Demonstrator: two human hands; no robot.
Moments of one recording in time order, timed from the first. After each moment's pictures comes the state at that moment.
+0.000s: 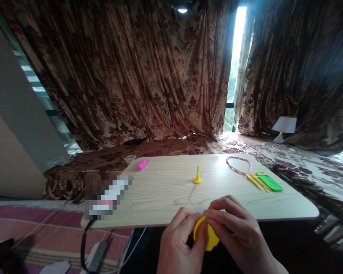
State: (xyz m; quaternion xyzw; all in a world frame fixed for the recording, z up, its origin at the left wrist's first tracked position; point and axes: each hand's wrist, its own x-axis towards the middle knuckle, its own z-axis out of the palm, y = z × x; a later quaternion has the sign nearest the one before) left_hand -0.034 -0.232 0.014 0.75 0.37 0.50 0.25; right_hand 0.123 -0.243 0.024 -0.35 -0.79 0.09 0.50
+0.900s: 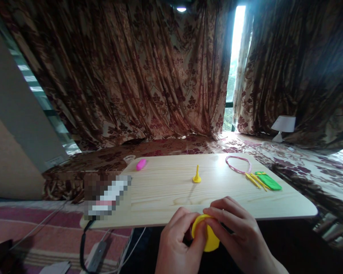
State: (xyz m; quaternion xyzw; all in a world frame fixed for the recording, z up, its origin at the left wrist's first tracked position) left_hand -0.033 -0.234 0.015 0.73 0.37 0.51 0.25; right_hand 0.123 -0.243 0.027 -0.37 -0.78 0.09 0.50
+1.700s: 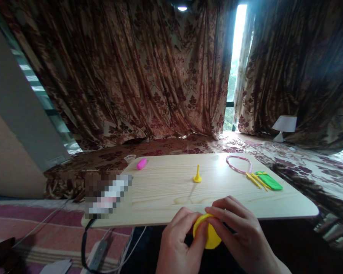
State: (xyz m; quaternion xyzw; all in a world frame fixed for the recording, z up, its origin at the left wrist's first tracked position) left_hand -0.032 -0.234 0.017 0.72 0.37 0.52 0.26; right_hand 0.124 -0.244 0.026 -0.37 -0.78 0.07 0.50
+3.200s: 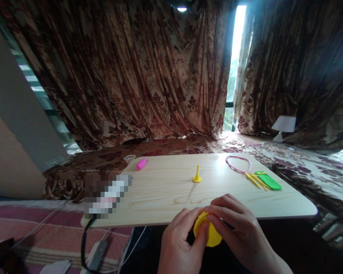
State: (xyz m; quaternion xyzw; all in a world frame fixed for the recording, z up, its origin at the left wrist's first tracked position) left_hand -0.033 -0.232 0.011 0.75 0.38 0.49 0.22; right_hand 0.127 -0.243 0.029 -0.37 -0.78 0.12 0.48
